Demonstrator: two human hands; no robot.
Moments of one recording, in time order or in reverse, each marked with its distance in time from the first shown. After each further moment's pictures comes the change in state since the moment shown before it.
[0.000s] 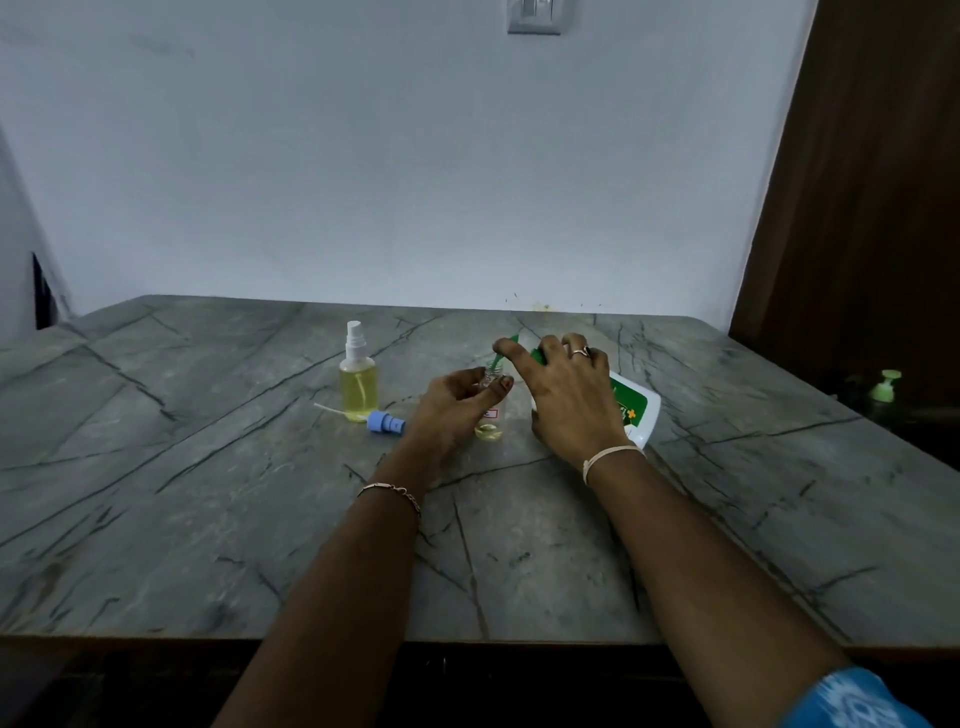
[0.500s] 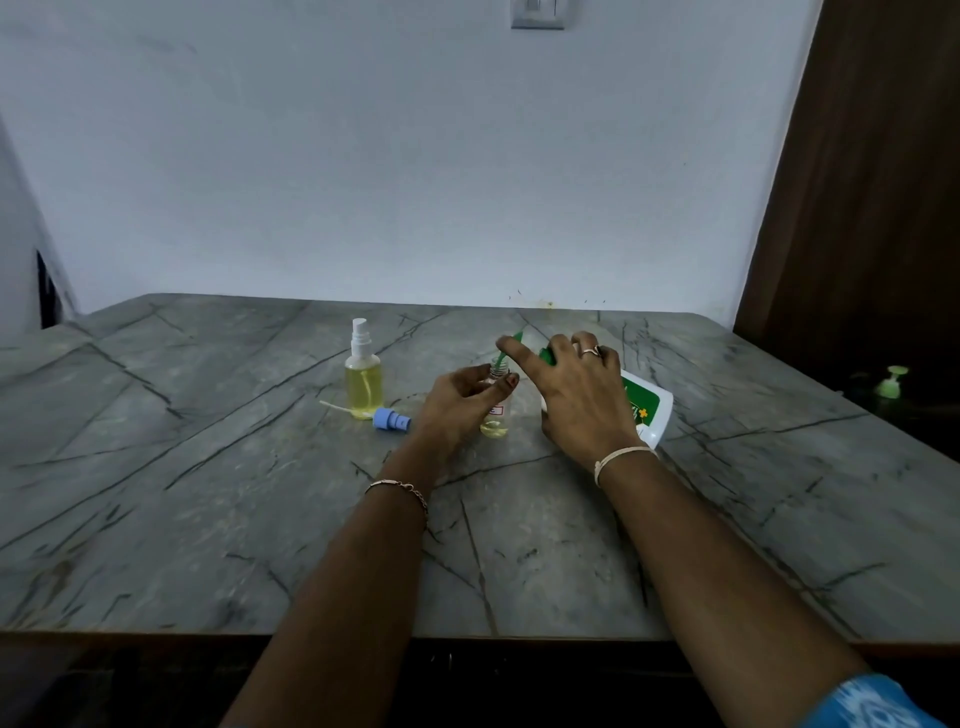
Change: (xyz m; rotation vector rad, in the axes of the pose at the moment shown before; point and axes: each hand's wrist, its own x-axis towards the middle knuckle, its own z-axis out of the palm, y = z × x) left_hand 0.000 -0.003 0.000 -0.071 0.012 -0.017; right_hand -0.006 0.004 0.001 -0.041 0.016 -0.019
